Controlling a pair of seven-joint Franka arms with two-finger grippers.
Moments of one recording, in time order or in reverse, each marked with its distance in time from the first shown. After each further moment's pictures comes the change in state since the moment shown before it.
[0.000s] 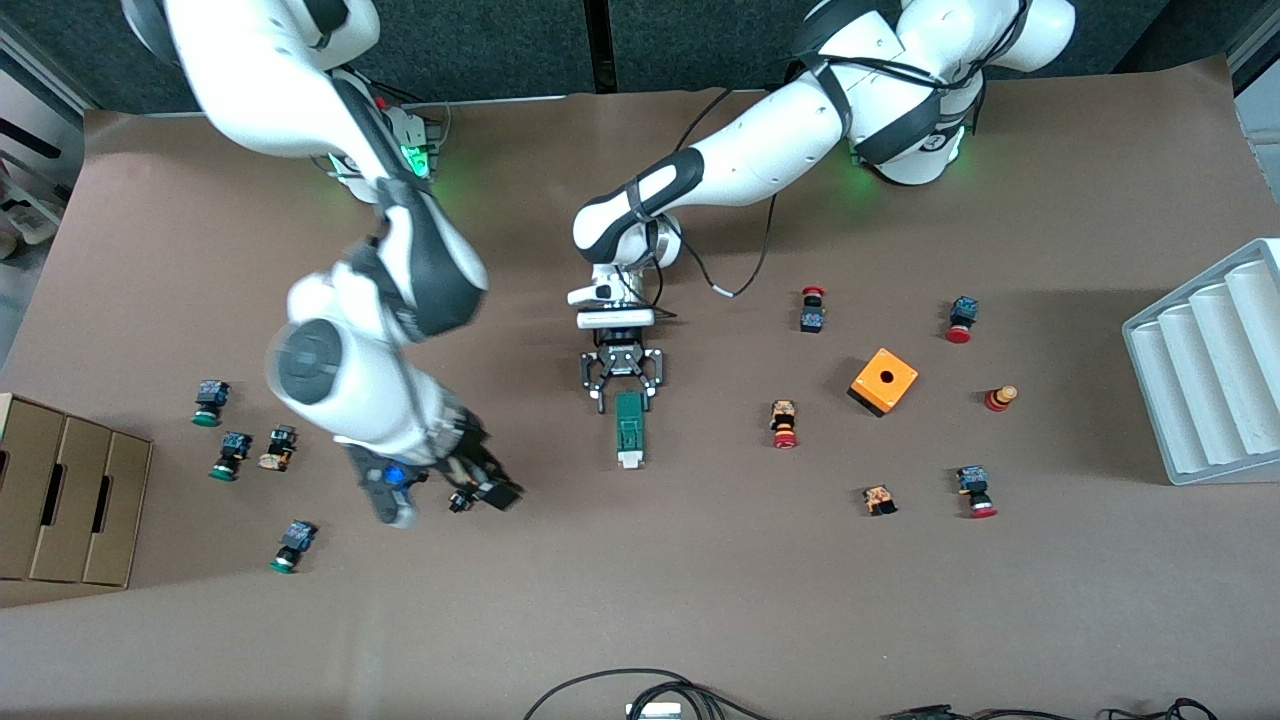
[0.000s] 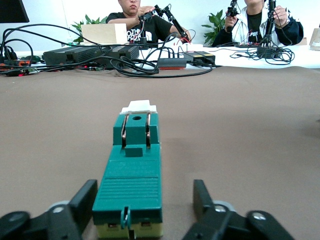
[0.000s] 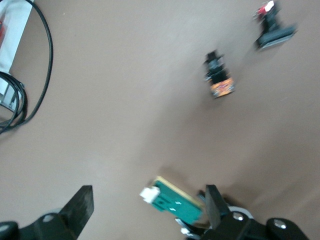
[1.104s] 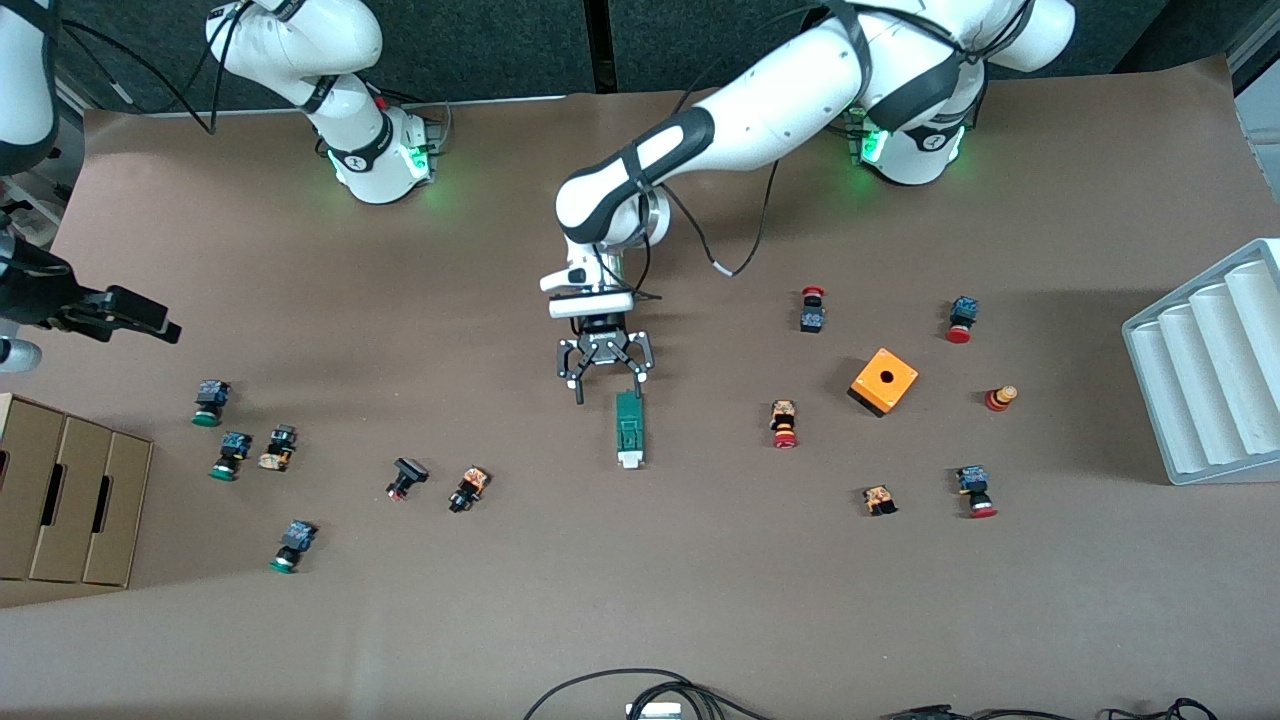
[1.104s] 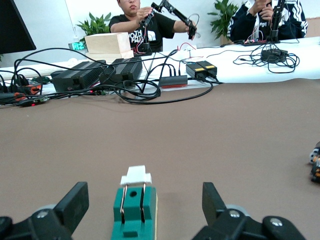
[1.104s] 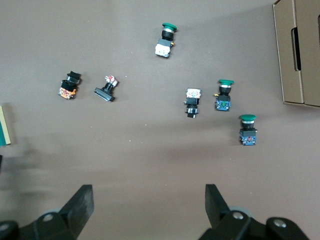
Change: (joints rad) left arm -0.002 -0.191 -0.007 0.021 -0.244 0.080 0.282; right arm -0.435 -0.548 -0.076 -0.377 -0.161 -0.294 -1.258
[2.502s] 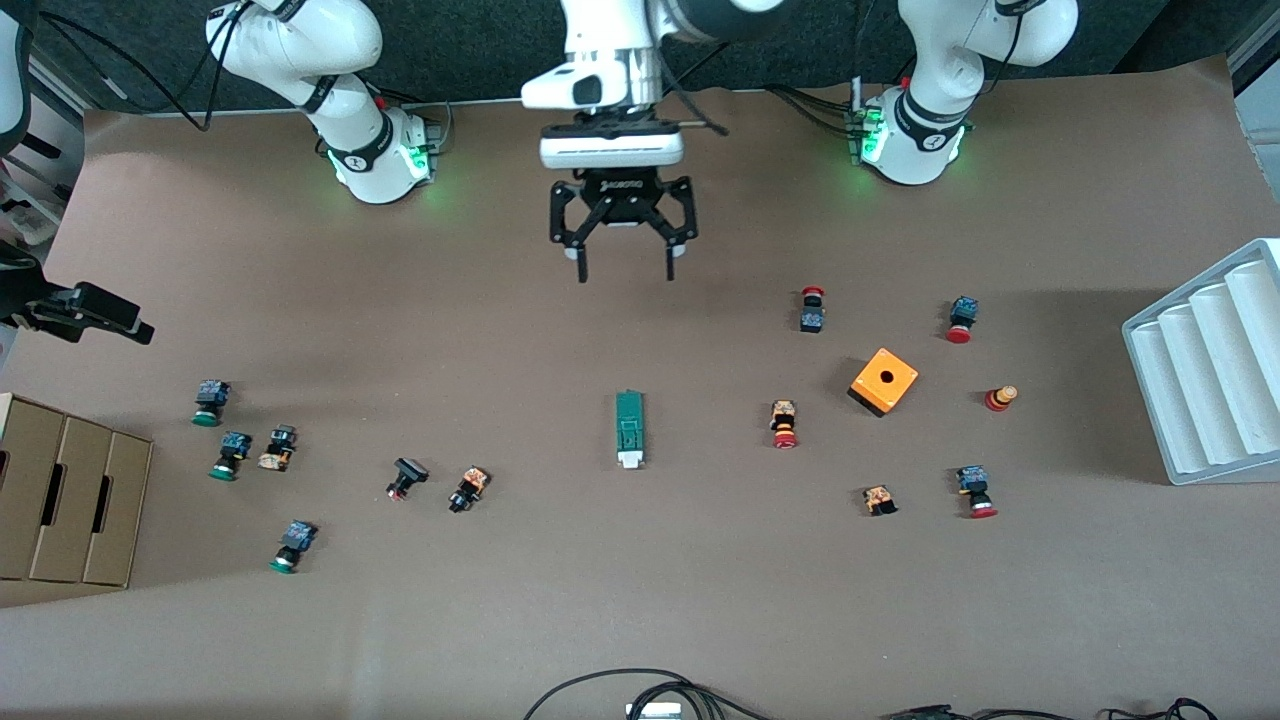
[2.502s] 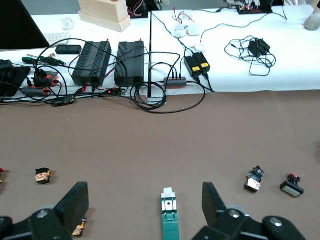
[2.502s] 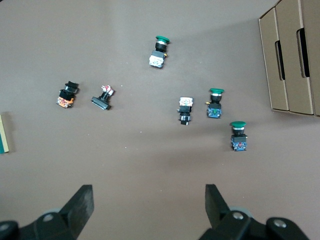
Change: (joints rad) left arm 0.177 -0.674 0.005 0.023 -1.067 0.159 0.932; right arm 0.005 0.005 -0.021 0.043 -0.010 -0.005 0.000
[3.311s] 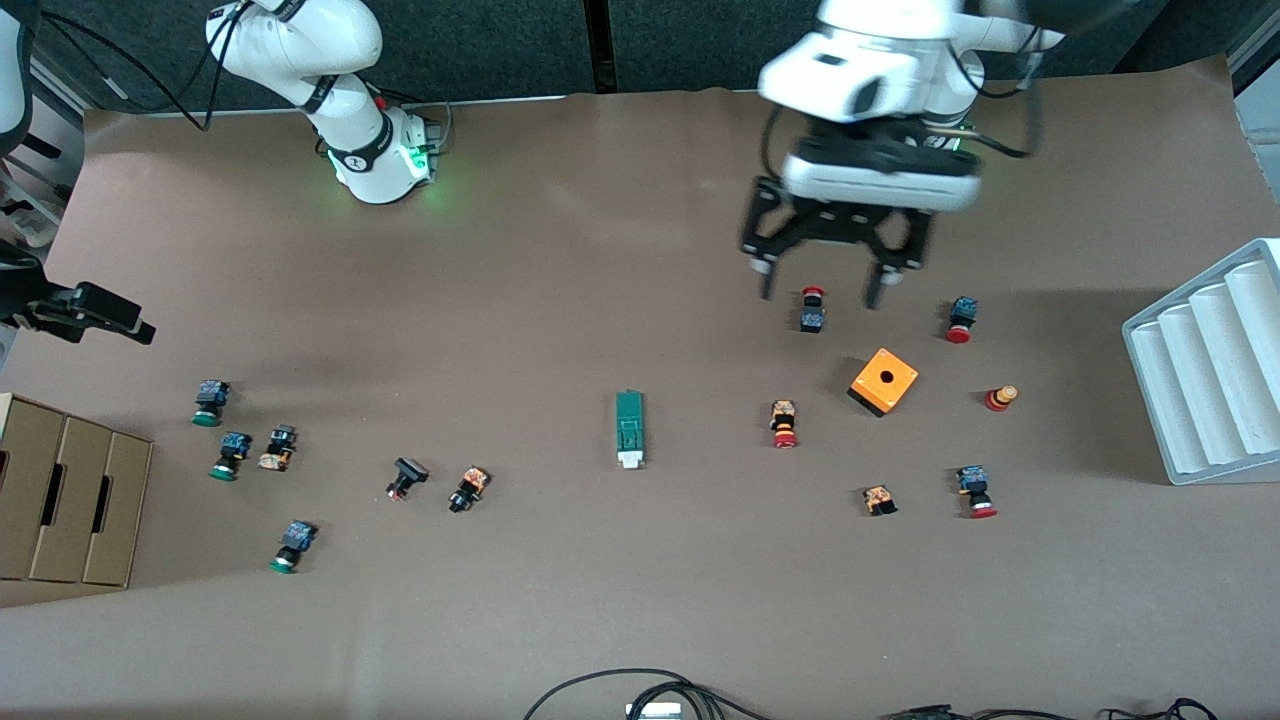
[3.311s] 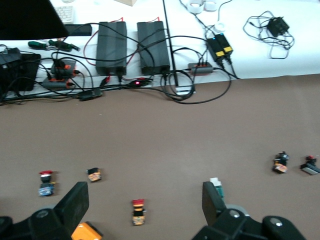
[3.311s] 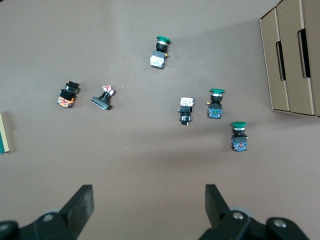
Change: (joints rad) left arm 0.424 -0.183 0.018 0.004 -0.546 -0.012 0.686; right arm 0.001 0.000 0.001 0.000 0.000 0.000 0.000
